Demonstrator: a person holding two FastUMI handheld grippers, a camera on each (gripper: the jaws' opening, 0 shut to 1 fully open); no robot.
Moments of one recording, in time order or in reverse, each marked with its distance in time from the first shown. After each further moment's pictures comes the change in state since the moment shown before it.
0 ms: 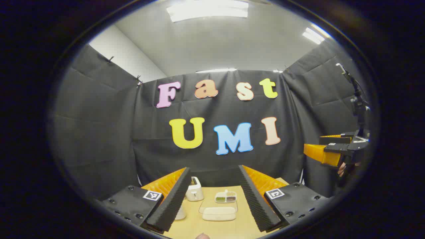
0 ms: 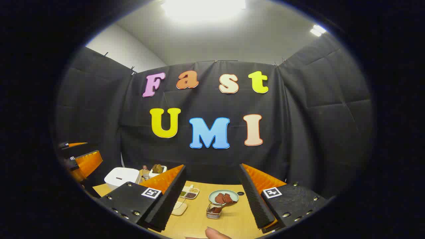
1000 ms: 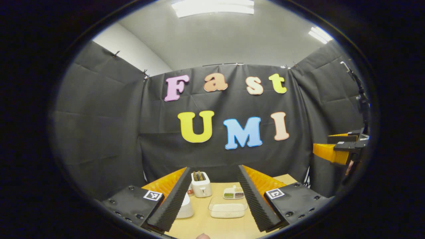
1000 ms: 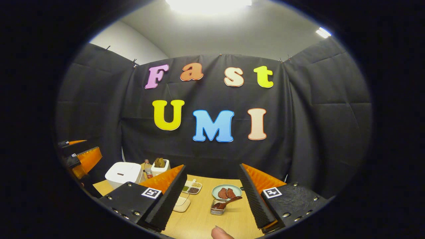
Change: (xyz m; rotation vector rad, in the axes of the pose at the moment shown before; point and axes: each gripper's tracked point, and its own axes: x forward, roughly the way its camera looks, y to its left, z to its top) left arm 0.006 0.063 -0.025 -0.003 0.058 0.087; right arm 0.005 0.035 -0.019 -0.017 0.074 0.018
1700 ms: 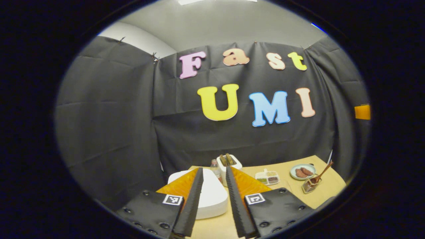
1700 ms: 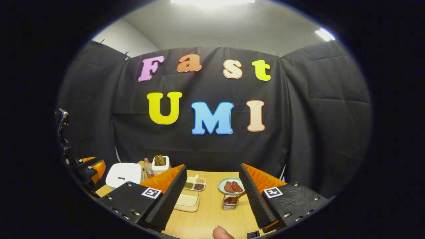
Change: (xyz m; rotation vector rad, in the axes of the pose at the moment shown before) left arm 0.113 0.157 -0.131 0.009 0.199 0.093; right arm 0.015 0.086 -0.010 0.020 0.092 -0.126
